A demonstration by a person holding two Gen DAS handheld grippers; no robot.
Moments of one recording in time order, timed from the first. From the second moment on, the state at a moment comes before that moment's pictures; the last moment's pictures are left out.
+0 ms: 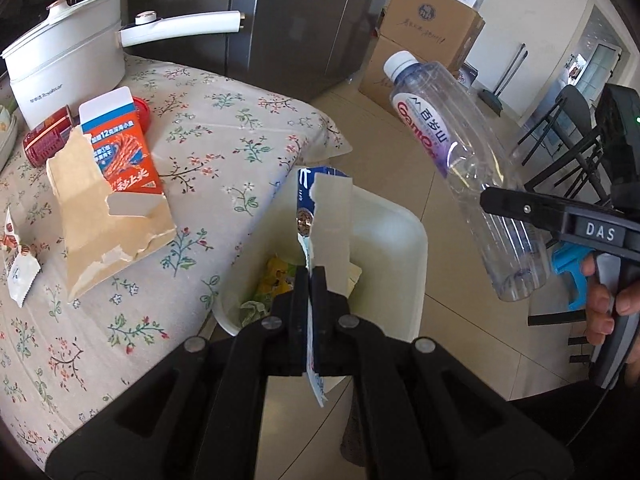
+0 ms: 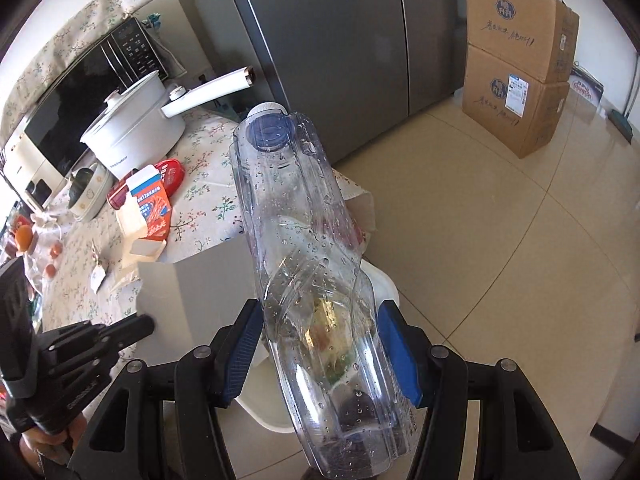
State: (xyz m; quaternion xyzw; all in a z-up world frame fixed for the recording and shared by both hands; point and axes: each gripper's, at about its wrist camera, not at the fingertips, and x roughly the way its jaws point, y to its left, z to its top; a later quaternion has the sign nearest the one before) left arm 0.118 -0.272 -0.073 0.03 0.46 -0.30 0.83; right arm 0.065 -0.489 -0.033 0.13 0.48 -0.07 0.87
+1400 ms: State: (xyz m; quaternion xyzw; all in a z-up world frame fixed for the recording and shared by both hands) left arm 0.118 -0.072 -0.056 0.02 0.45 -0.19 0.87; right arm 0.137 -0.425 -0.081 0.12 0.51 -0.07 0.85
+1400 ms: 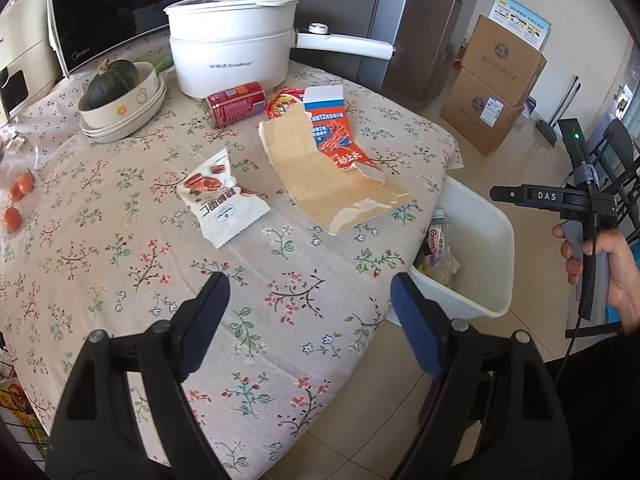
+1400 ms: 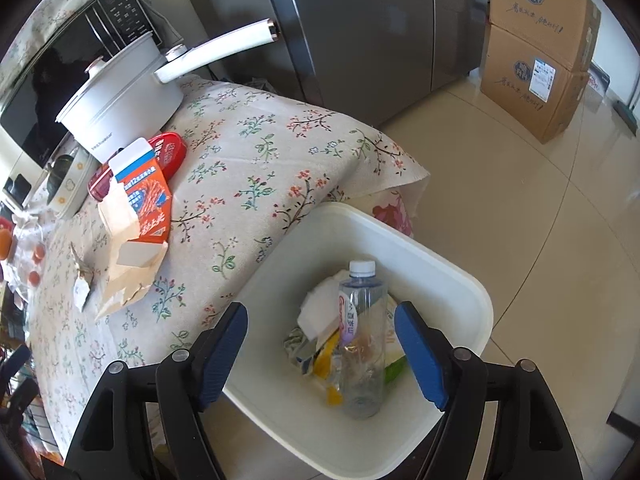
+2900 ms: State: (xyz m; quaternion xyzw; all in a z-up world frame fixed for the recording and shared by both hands) left arm 0.242 -0.046 -0.143 -0.07 0.46 -0.04 0.88; right arm 0.174 -0.344 -0.061 0.05 0.53 -0.03 0.85
